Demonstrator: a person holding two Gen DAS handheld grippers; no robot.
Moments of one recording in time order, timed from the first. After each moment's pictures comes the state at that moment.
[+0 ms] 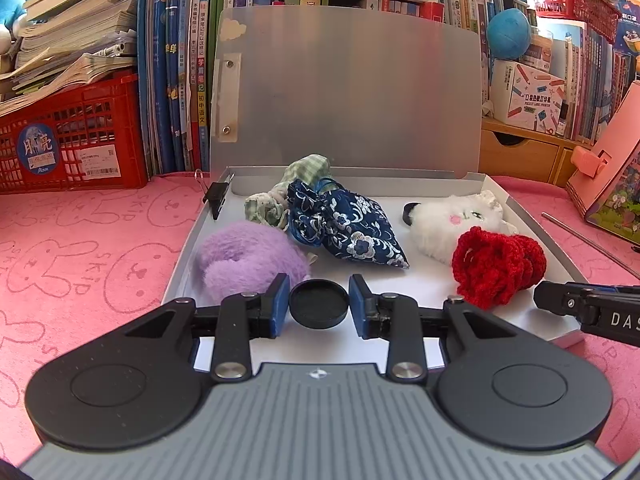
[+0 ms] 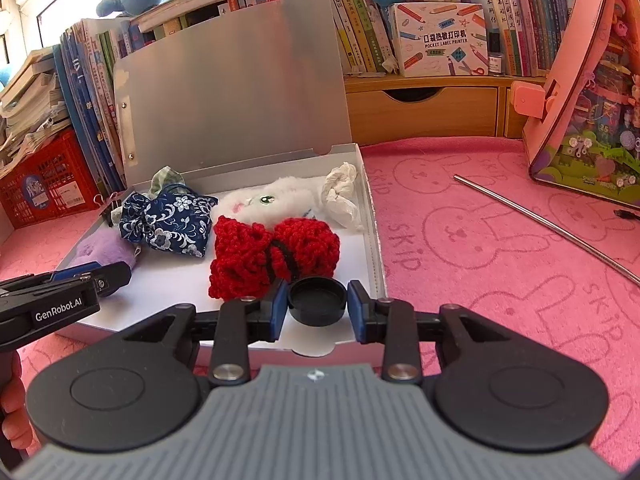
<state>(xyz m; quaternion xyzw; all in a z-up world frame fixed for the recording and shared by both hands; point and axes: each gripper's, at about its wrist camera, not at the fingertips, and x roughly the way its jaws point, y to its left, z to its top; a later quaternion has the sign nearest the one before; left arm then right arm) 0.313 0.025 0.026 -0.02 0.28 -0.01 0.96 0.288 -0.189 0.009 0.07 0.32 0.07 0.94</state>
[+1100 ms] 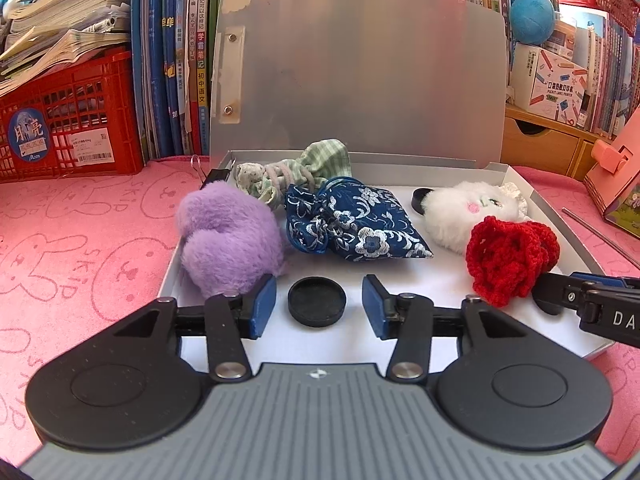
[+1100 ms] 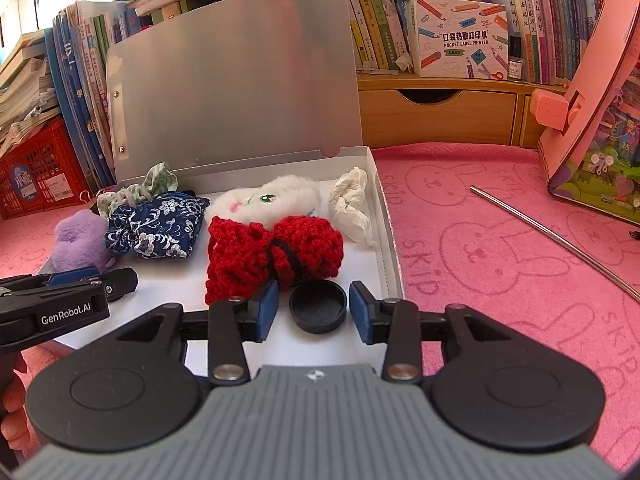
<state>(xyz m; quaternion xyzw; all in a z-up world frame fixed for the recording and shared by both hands) 0.340 0.031 0.017 -0.02 0.31 0.00 0.95 0.314 -0.178 0.004 0.05 0.32 0.07 0.94</state>
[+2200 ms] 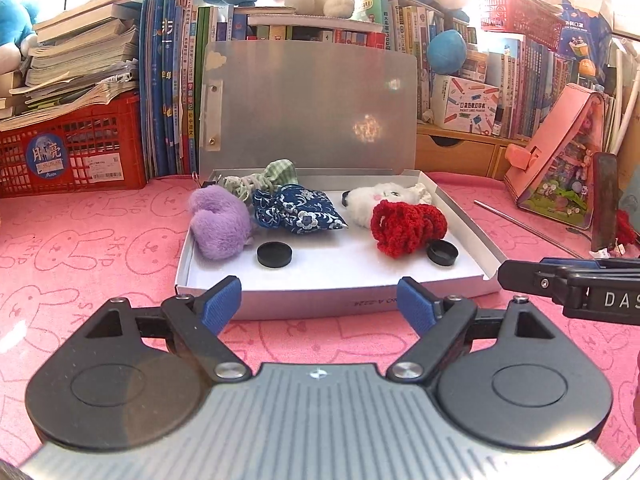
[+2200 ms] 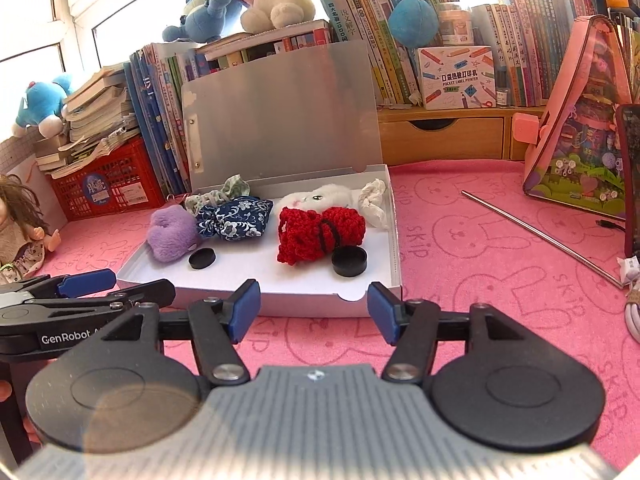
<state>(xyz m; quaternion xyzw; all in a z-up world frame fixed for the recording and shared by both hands) 0.213 0.017 0.058 -0.02 0.27 -0.07 0.96 0.205 -0.198 0.047 0.06 0.29 0.13 0.95</state>
